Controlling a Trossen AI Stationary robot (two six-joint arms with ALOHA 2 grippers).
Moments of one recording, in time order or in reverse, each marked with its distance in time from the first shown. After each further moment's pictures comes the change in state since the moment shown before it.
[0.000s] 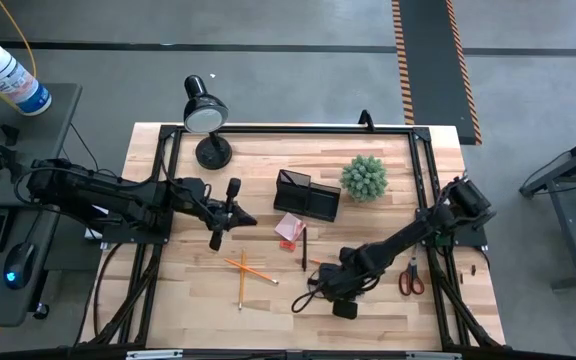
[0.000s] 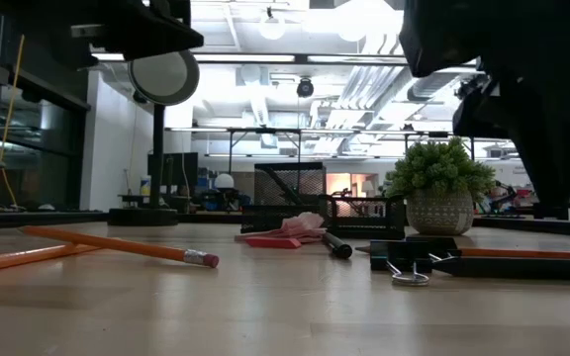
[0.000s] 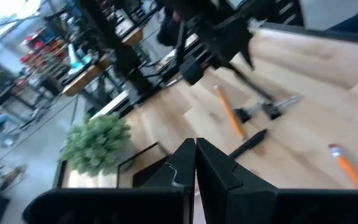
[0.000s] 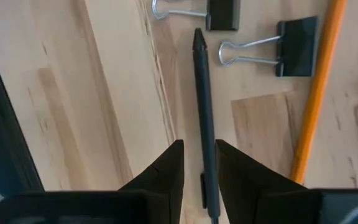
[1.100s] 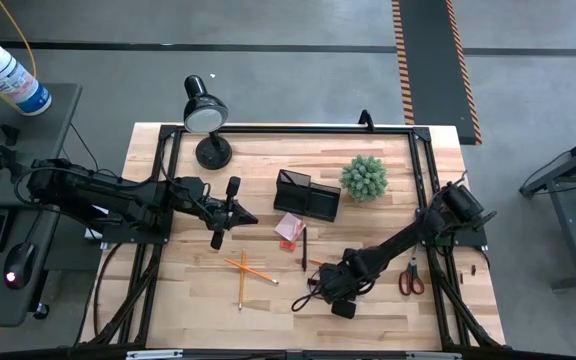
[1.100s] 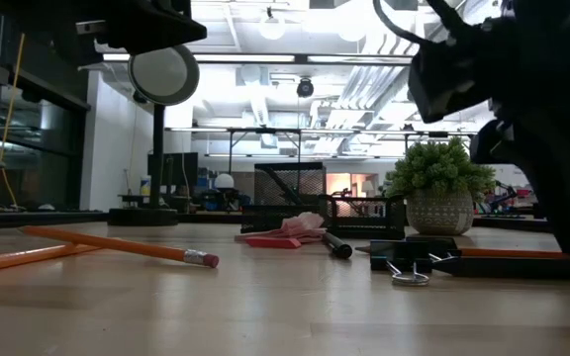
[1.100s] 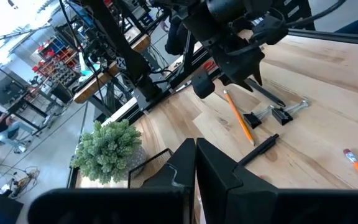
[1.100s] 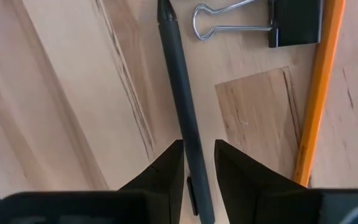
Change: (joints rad) left arm 0.000 0.002 0.000 0.039 -0.016 0.025; right arm 0.002 0.067 -0.018 -0.001 -0.001 0.076
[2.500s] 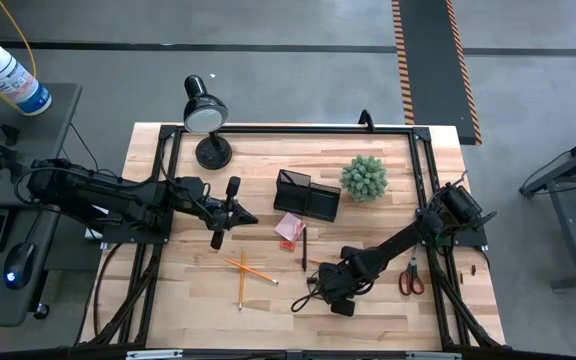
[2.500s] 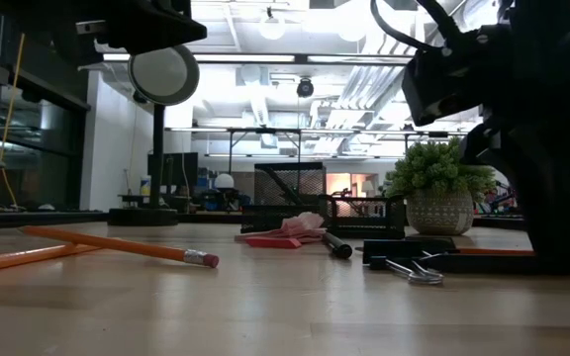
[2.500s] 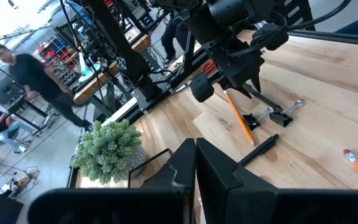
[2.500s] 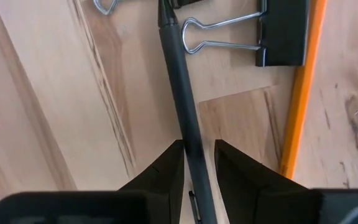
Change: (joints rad) left arm 0.000 0.000 0.000 0.001 0.000 0.000; right arm 0.000 0.008 -0.003 0.008 0.072 -0.043
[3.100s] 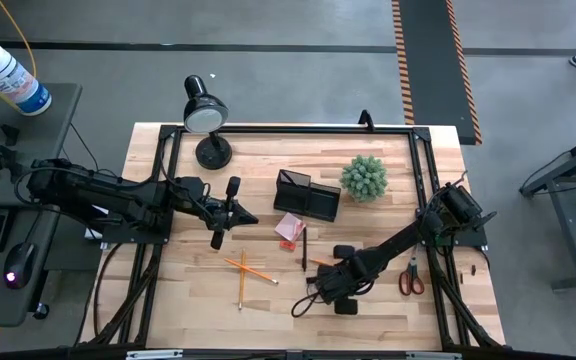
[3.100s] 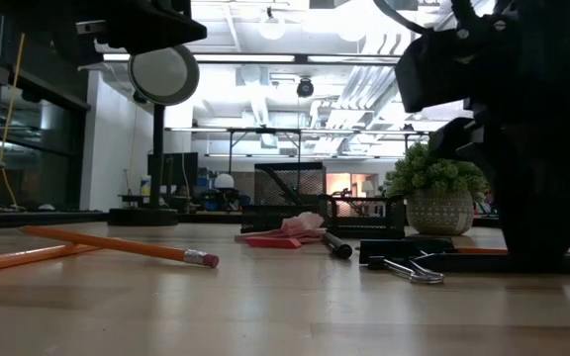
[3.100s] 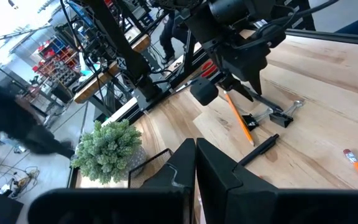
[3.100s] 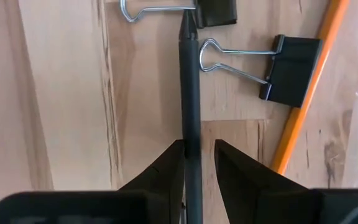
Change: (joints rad) left arm 0.000 0.000 0.000 0.000 0.000 0.000; right arm 0.000 0.000 0.000 0.025 0.050 -0.223
